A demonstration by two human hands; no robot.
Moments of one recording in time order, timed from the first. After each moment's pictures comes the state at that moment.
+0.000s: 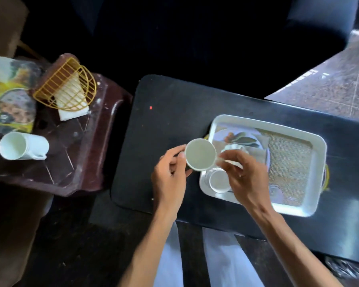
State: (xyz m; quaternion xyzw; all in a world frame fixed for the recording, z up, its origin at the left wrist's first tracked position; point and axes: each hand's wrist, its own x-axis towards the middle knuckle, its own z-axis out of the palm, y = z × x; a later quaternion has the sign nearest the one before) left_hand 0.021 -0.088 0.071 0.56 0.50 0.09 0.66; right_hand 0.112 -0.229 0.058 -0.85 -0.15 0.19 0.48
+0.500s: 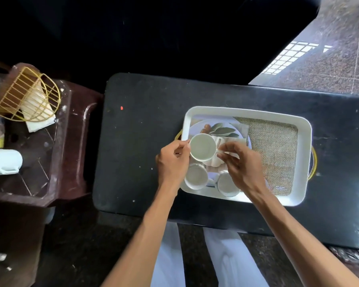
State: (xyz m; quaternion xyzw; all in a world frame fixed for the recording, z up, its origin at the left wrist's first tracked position) left_hand 0.086 -0.135 0.017 0.66 0.50 -0.03 0.56; right_hand 0.159 -0.301 -0.007 -0.86 -0.13 0.20 0.45
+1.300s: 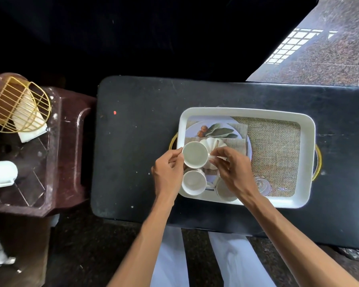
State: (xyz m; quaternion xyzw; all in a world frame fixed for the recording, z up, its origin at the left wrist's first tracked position) left_hand 0.078 -0.140 0.002 0.66 0.53 -0.05 0.54; right_hand 0.153 -0.300 -0.038 -0.86 -0.13 0.23 0.43
